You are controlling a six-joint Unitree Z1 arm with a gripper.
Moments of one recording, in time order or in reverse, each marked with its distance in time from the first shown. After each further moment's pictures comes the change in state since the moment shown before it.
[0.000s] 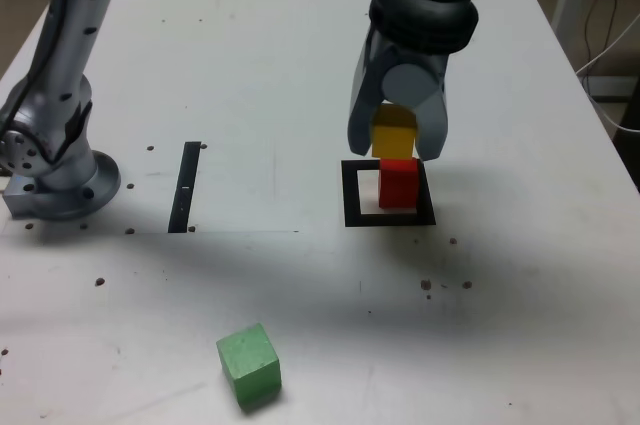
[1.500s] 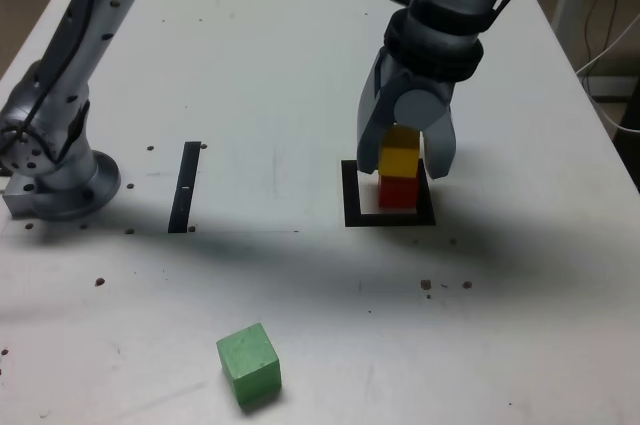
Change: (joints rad) arm 0.060 0.096 0.017 -0.037 -0.039 0.031
